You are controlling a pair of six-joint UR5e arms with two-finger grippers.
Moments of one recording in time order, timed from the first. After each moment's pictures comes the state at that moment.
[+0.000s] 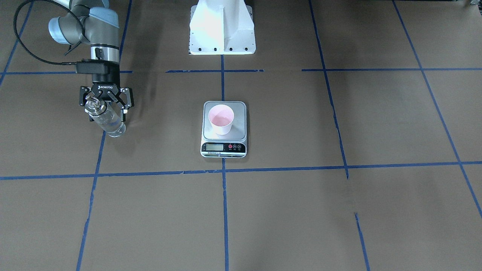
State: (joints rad) left arm -1.62 -1.54 -1.71 -1.54 -2.35 0.13; right arm 0.25 -1.60 1.85 -0.93 0.73 1.35
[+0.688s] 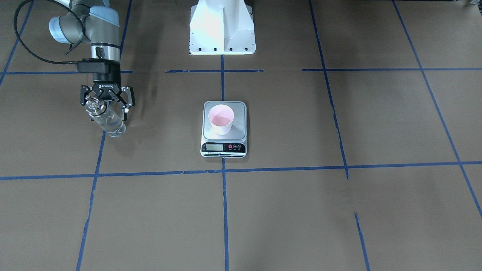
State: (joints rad) left arm -1.62 -1.54 -1.72 -1.54 -2.35 0.13; right arm 0.24 -1.60 1.86 -0.93 0.73 1.35
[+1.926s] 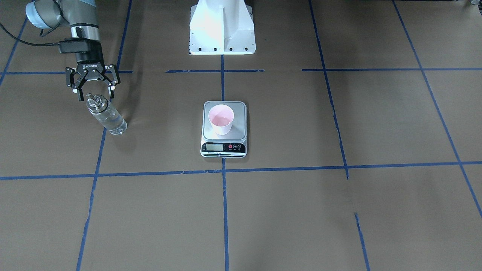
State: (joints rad) left arm -1.62 -1.54 -1.72 -1.54 -2.35 0.13; right arm 0.09 -1.86 1.93 -0.70 0.68 1.29
